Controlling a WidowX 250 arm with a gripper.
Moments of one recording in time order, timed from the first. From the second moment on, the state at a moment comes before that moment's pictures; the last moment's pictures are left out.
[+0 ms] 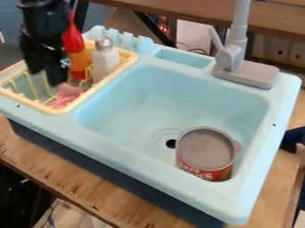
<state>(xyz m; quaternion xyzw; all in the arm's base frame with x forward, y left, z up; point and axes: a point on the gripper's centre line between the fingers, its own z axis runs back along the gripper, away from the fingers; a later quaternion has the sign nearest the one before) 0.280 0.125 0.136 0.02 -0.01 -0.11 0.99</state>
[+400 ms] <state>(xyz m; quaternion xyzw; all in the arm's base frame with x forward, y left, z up) 0.286 0.109 0.133 0.02 -0.01 -0.13 0.99</state>
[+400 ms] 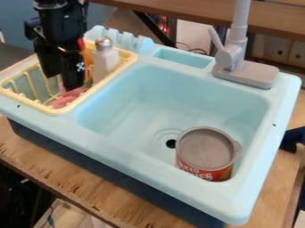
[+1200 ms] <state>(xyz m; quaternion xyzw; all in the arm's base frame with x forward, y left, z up) 0.283 0.102 0.105 0.02 0.03 -0.12 0.99</state>
